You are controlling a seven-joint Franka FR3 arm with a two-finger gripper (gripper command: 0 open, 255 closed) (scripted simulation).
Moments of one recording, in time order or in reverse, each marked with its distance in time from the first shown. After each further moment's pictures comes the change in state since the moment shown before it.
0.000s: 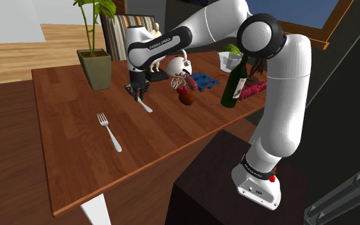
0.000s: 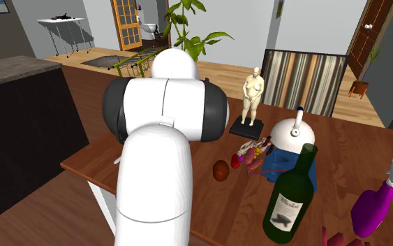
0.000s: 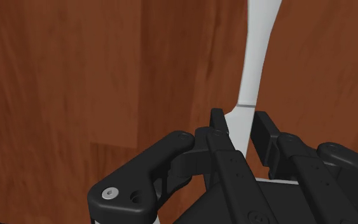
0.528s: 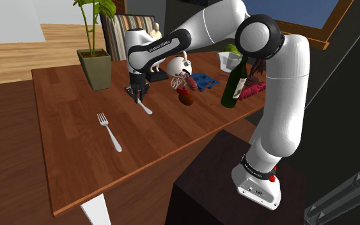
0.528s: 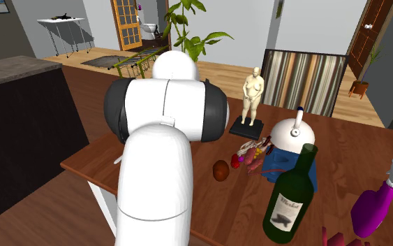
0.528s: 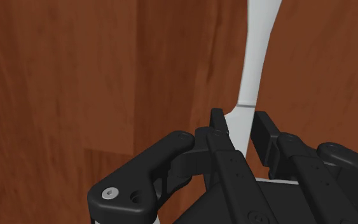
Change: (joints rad) arm 0.001 0.014 -0.002 -0.009 -0.003 0.023 0.002
